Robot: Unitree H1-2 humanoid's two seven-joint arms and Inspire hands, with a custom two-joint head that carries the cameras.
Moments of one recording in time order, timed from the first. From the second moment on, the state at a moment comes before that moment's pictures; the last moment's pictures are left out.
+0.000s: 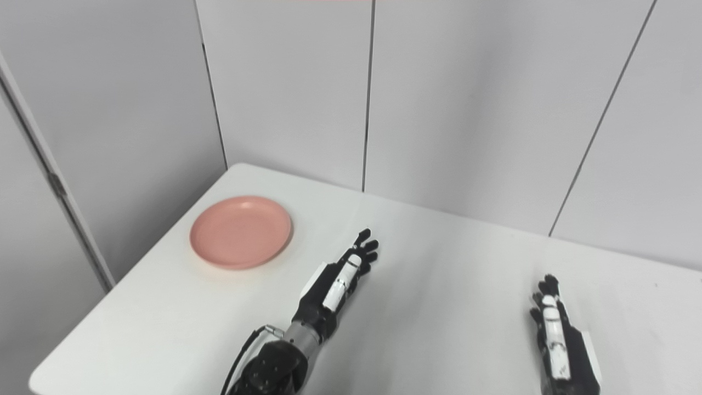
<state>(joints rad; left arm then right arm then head) -0.27 -0.05 -0.05 0.09 0.01 0.03 -0.03 -0.29 -0.11 -0.05 0.23 0.11 -0.03 0.14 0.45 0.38</state>
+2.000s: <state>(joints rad) -0.32 0.16 0.46 -0.08 -0.21 0.05 0.16 -0.30 -0.14 -0.05 0.24 0.15 -0.04 0.17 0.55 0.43</state>
